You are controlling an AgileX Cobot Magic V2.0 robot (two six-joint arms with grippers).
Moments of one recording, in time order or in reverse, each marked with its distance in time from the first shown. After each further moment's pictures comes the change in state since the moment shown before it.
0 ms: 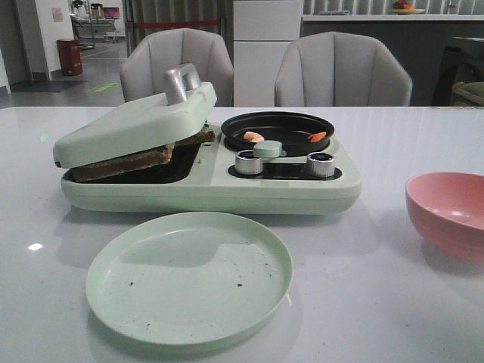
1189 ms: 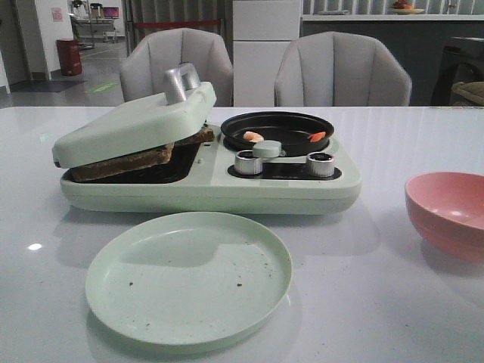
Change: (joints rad) left arm -0.031 0.000 0.000 -0.309 0.078 0.320; right arm 0.000 0.105 -0.061 0.000 0.022 0.000
